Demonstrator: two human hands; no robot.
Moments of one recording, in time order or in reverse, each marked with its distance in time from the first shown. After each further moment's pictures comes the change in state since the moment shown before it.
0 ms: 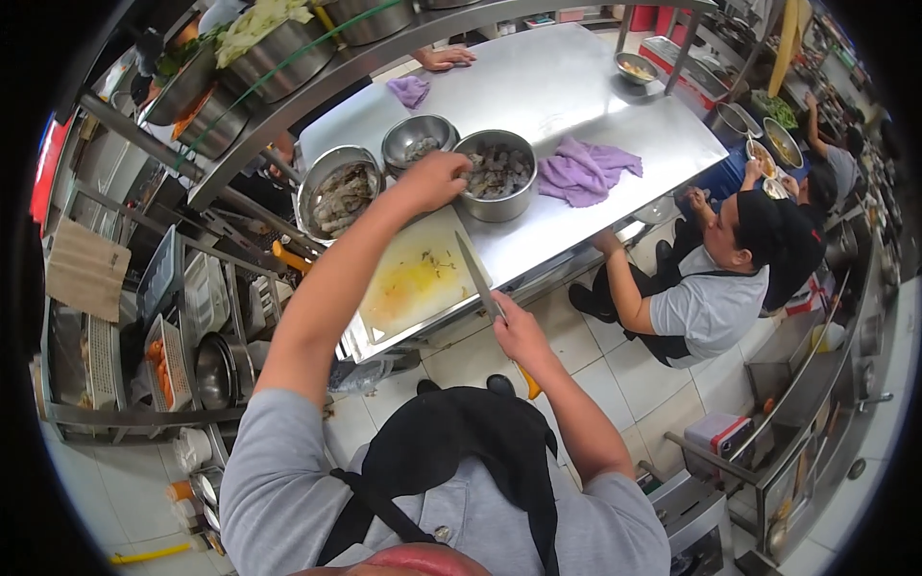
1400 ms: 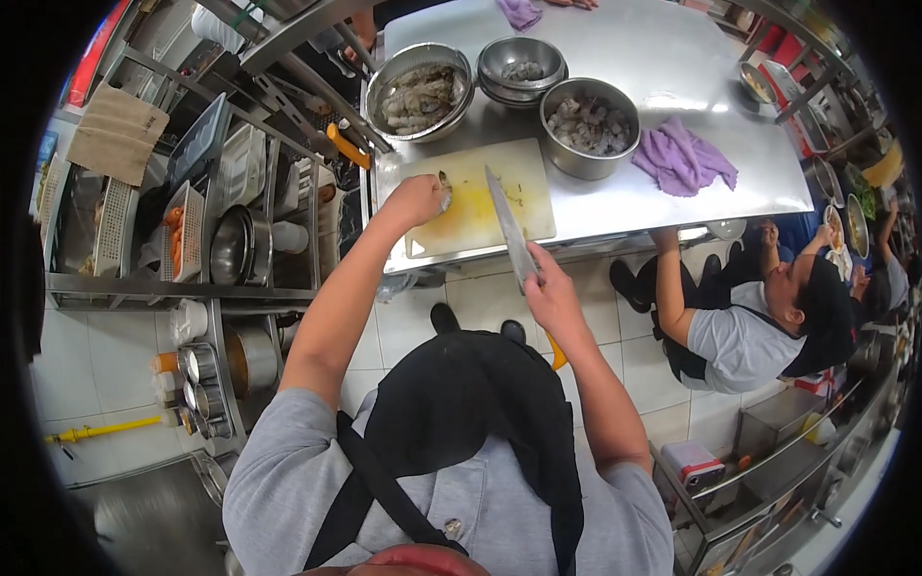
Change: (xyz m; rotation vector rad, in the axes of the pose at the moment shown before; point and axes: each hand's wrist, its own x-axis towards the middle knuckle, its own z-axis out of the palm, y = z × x) left_hand -0.204 -0.044 0.051 -0.089 -0.033 -0.844; right_hand 0.002 -0.029 0.004 0.143 -0.234 0.045
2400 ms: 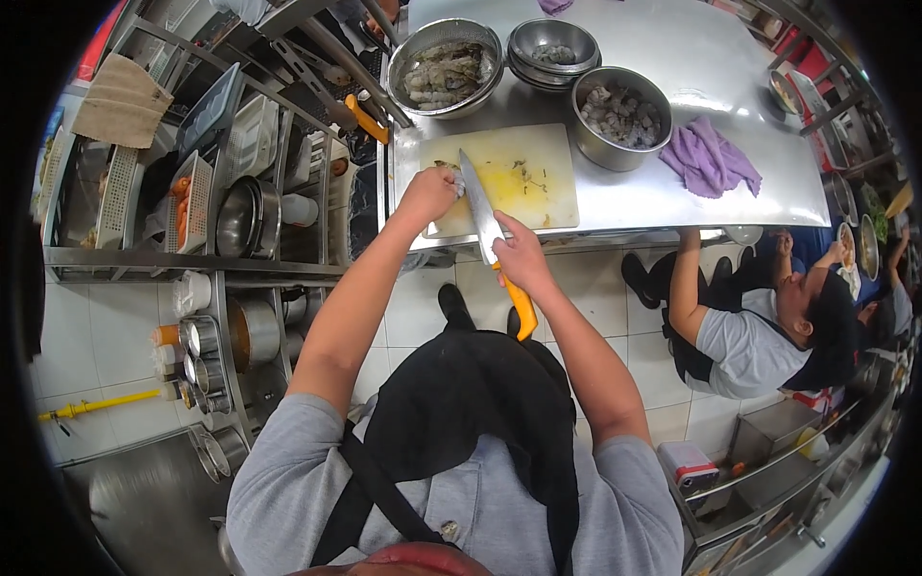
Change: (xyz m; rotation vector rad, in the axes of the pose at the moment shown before) left_hand -0.023 -0.013 0.021 -0.115 0.164 -0.019; right_hand 0.056 0.004 0.067 0.289 -0.248 0.156
